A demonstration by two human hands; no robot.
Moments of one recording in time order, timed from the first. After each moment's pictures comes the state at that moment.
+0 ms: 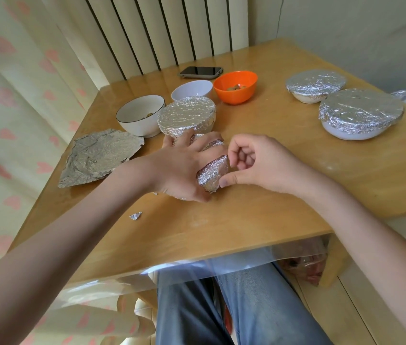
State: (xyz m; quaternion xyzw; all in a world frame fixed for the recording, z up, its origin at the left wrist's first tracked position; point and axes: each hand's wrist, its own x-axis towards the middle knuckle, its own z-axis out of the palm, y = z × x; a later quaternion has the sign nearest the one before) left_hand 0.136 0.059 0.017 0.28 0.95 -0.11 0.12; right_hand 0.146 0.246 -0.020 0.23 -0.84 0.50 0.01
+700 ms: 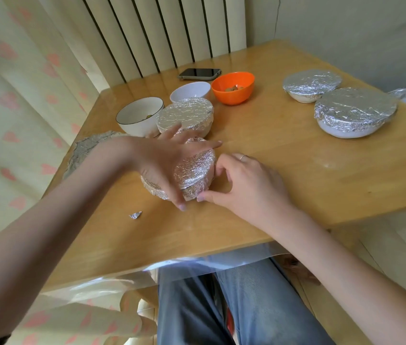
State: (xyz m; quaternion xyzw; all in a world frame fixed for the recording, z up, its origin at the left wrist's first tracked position) left_hand 0.139 0.049 0.057 0.21 0.94 -0.11 0.25; right_hand 0.189 0.222 -0.026 0.17 -0.94 0.26 0.12
